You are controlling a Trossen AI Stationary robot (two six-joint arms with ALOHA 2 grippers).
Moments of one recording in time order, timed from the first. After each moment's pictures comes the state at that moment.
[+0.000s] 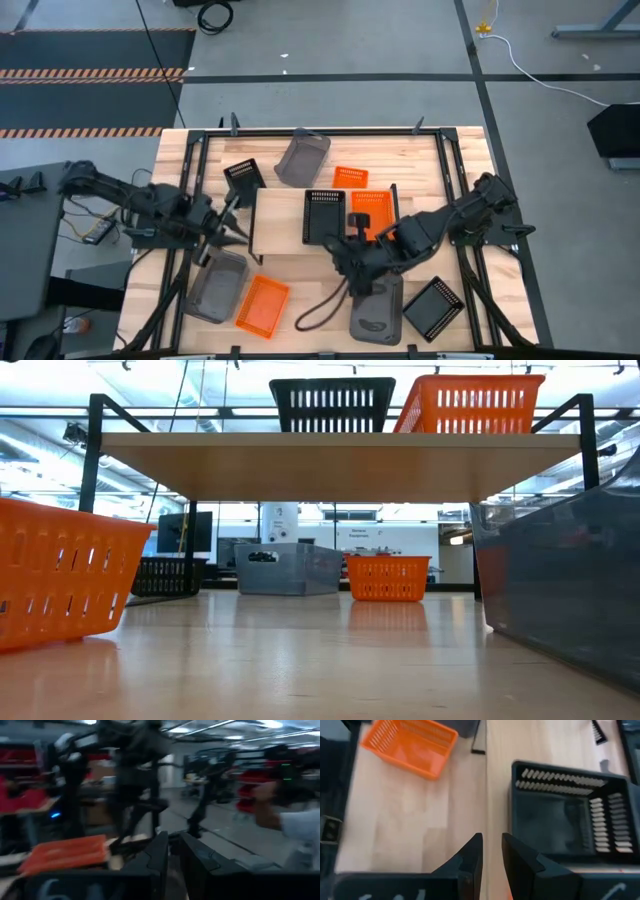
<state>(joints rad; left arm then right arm) -0.36 0.68 0.51 0.33 0.06 -0.01 0.49 1.84 1.93 -1.18 0.43 0.36</state>
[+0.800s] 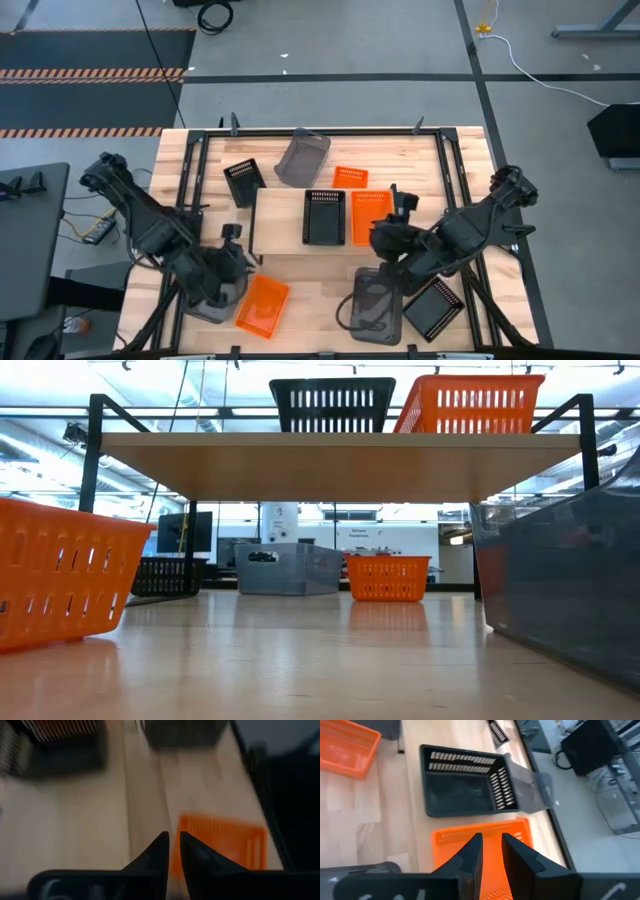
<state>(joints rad) -0.77 1.29 1.31 -1.01 -0.45 -0.46 0.63 1.70 1.93 -1.52 0.80 0.63</state>
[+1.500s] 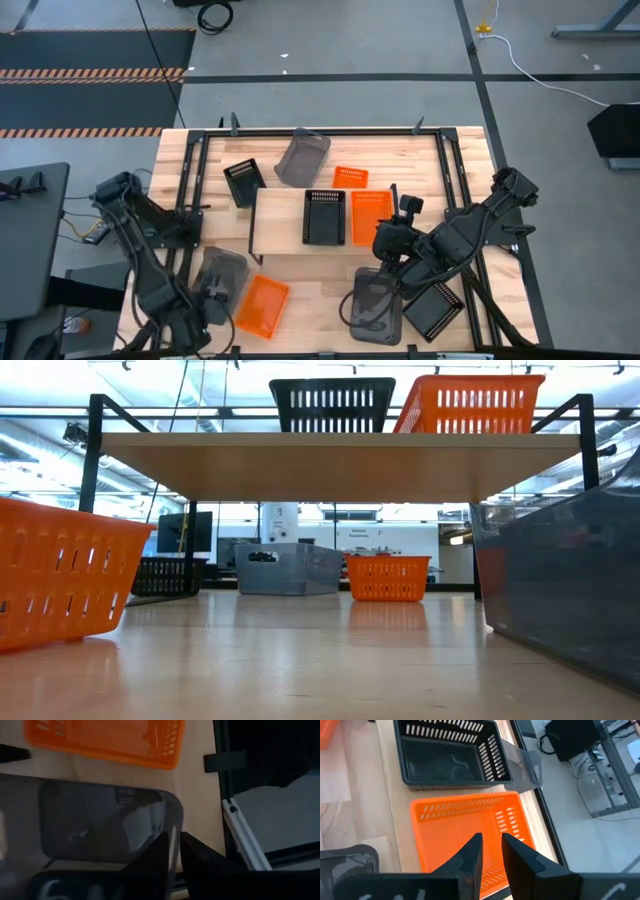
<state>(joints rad) -1.03 1.55 1.31 -1.12 -0.04 -0.85 0.64 1.68 1.78 -1.57 0.82 0.76</state>
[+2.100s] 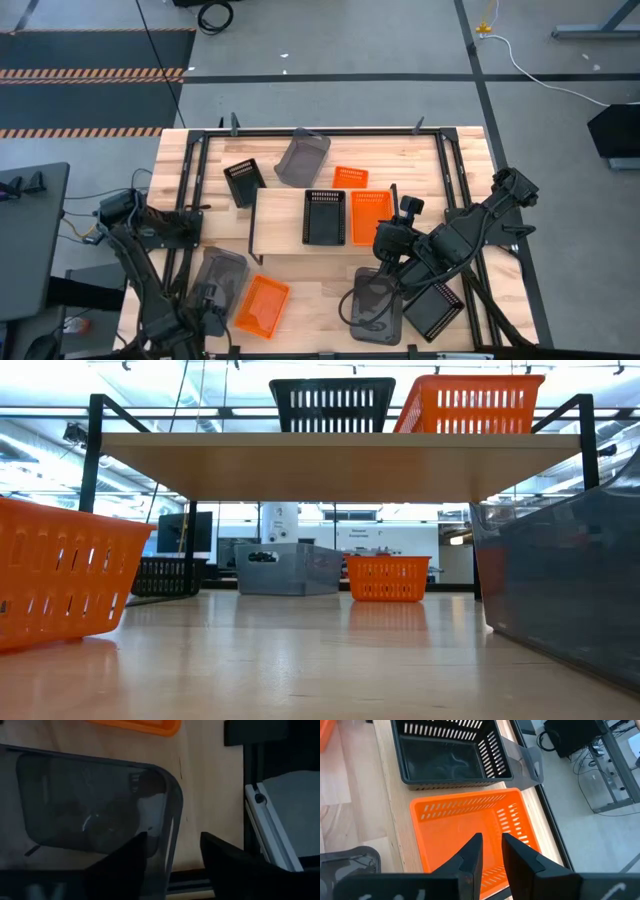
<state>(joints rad) -1.12 1.70 1.31 -1.13 -0.05 -0.94 0.64 1.68 1.76 -1.57 0.82 0.79</state>
